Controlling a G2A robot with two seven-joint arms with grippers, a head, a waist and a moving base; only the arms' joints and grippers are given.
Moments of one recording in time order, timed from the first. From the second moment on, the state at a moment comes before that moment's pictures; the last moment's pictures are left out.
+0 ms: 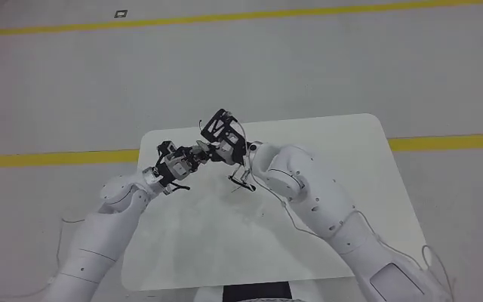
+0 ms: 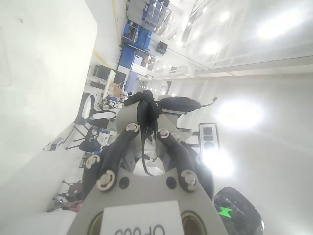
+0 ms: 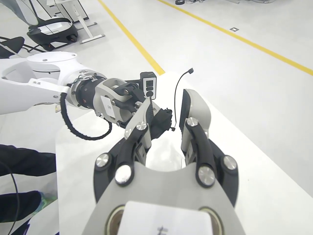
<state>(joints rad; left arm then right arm) 1.31 -0.98 -1.21 -1.47 -0.94 0.07 -0.79 -1.03 -1.44 0.88 -1.62 -1.08 -0.27 0.57</state>
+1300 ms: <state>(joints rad) 1.31 -0.98 -1.21 -1.47 -0.94 0.07 -0.79 -1.03 -1.45 0.87 -1.62 -1.14 -0.24 0.55</state>
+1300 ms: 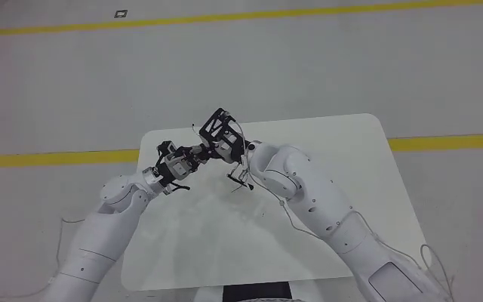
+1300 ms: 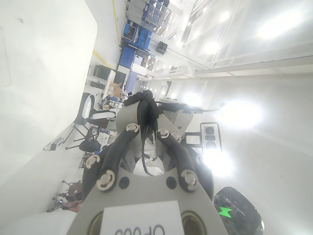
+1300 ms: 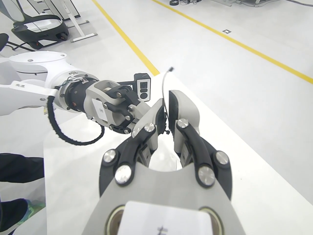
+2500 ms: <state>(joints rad) 1.31 -0.98 -1.21 -1.47 -0.94 0.07 -0.79 -1.05 -1.45 0.88 -1.64 -1.15 -0.22 0.56</state>
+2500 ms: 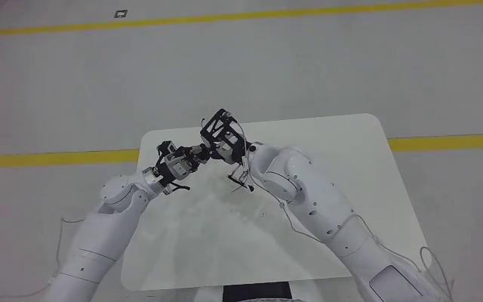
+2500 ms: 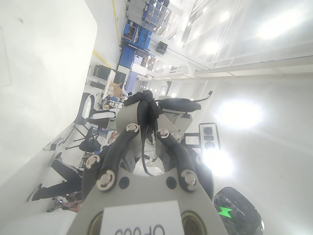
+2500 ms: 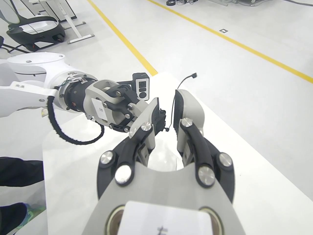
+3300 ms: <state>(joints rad) 1.31 -0.98 -1.21 -1.47 -0.94 0.07 -0.79 -1.07 -1.45 0.90 -1.67 -1.17 -0.22 0.58</state>
